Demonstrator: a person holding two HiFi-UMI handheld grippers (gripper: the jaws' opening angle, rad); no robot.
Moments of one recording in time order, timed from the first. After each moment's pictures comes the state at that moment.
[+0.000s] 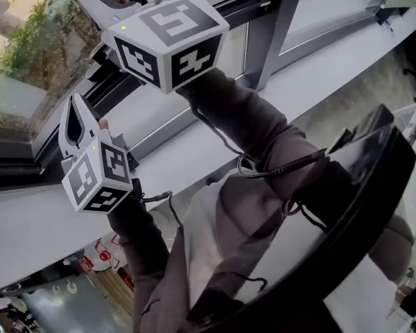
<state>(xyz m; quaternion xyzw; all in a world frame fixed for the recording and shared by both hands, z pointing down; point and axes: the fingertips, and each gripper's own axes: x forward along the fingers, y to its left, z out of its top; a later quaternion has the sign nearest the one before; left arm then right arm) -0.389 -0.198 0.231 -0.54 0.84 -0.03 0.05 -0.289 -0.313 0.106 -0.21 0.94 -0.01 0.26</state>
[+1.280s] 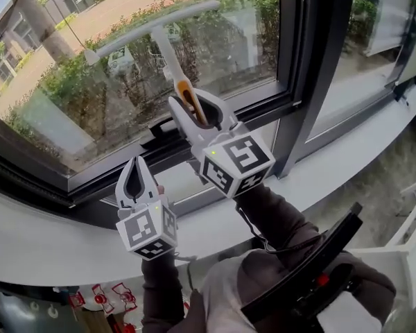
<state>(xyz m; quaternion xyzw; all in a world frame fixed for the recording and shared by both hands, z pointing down) -0.382 -0.202 0.239 -0.55 0.83 -0.03 0.04 -0.283 -0.305 0.156 -0.21 0.95 -0.05 0.23</state>
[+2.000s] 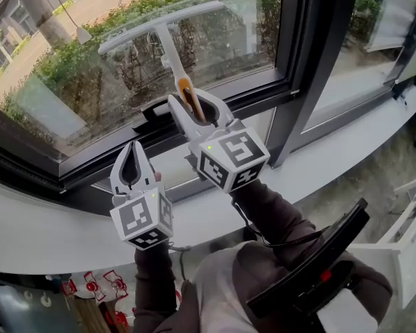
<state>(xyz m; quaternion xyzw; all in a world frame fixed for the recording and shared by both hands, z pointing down) -0.366 -0.207 0.246 -0.56 0.83 -0.04 0.04 -0.282 -0.302 0.195 -0.20 0.96 -0.07 0.19</state>
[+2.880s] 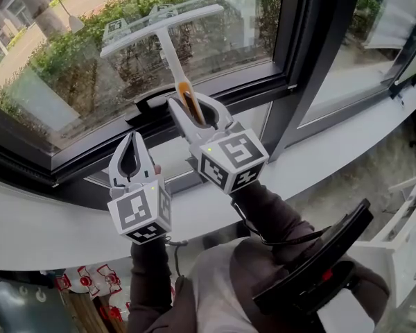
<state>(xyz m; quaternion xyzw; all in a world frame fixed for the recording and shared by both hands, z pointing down) -0.358 -0.217 0.249 -0.56 0.83 -0.04 0.03 -0.281 -0.299 0.227 -0.20 0.96 -0.08 0.16</state>
